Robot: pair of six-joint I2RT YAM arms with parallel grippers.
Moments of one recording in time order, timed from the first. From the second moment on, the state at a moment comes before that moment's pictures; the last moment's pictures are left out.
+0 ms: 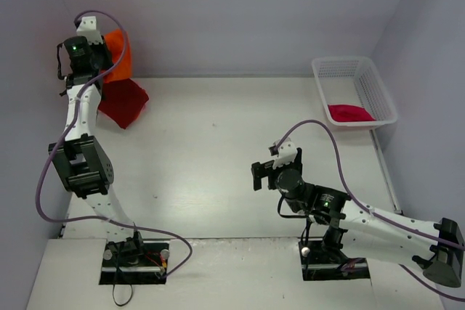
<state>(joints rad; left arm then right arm) 0.24 1.88 1.82 -0.15 0.16 0.01 1.08 0.85 0.55 -0.12 0.65 0.30</state>
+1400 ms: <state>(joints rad) 0.22 1.86 1.24 0.20 -0.08 -0.40 1.12 0.75 0.55 -0.22 0.66 0.33</state>
